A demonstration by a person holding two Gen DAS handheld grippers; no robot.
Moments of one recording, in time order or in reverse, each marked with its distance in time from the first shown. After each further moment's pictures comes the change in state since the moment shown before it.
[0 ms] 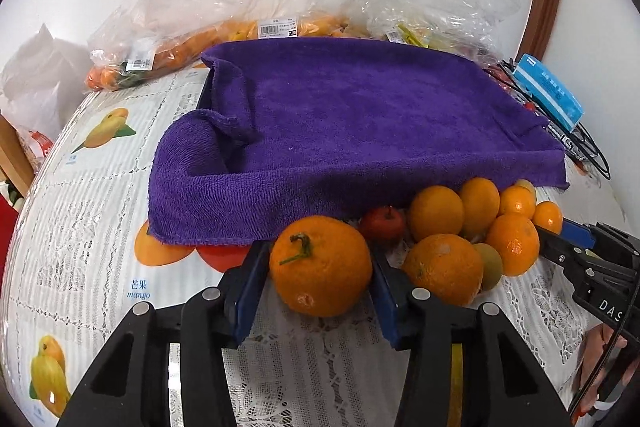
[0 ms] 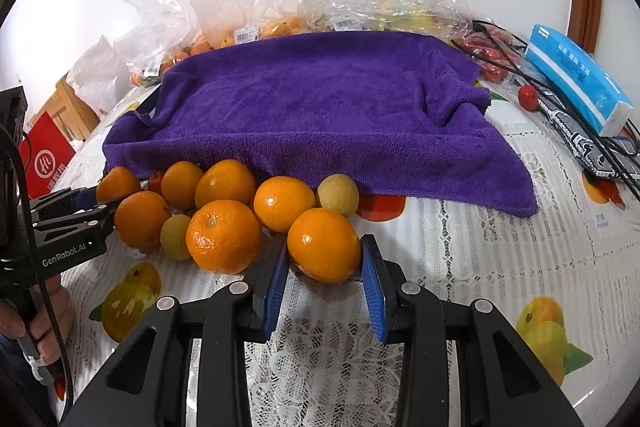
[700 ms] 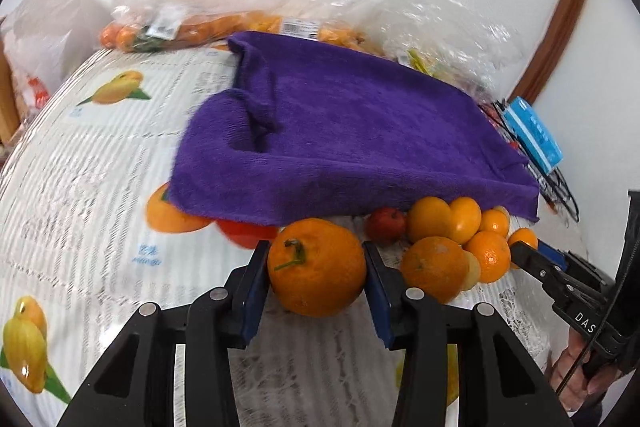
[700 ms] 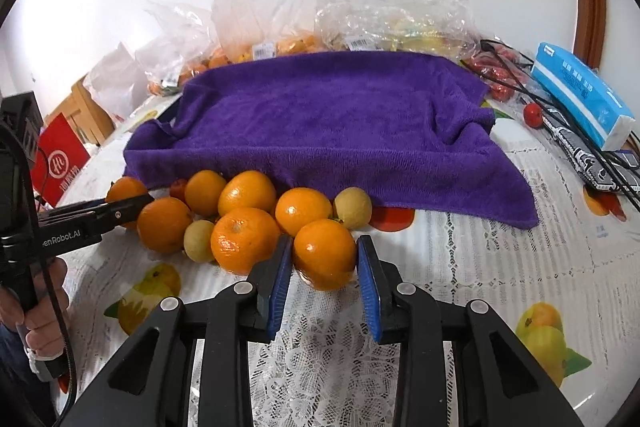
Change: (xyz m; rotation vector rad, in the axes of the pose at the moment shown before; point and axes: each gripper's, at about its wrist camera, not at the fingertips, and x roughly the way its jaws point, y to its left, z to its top) left arm -0.014 0.034 -0.010 -0.179 -0.016 -0.135; right arm -0.014 0.002 -0.002 -0.023 -0.067 0.047
